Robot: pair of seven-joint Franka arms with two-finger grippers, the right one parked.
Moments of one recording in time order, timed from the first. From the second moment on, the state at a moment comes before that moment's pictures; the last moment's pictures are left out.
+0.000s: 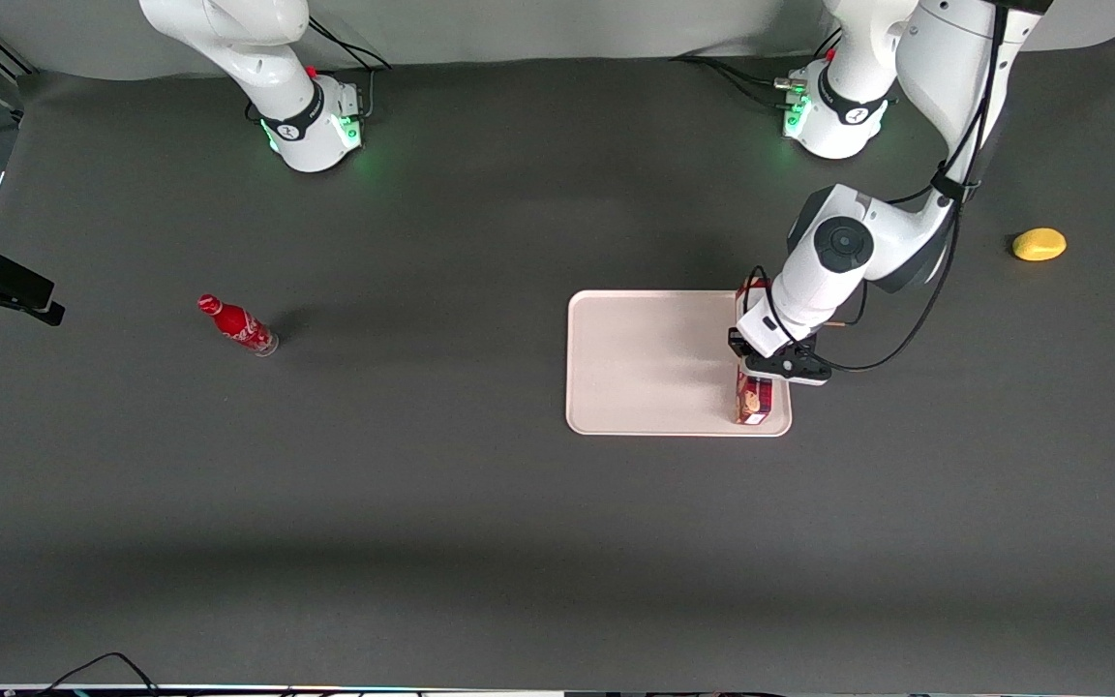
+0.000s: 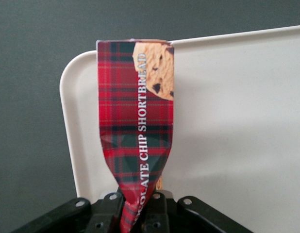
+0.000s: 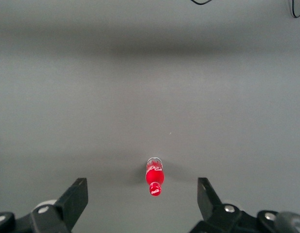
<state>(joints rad) -0.06 0.34 -0.31 -2.33 0.17 2.75 -0.37</state>
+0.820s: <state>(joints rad) -0.06 0.36 -0.30 -2.29 0.18 2.76 -0.37</state>
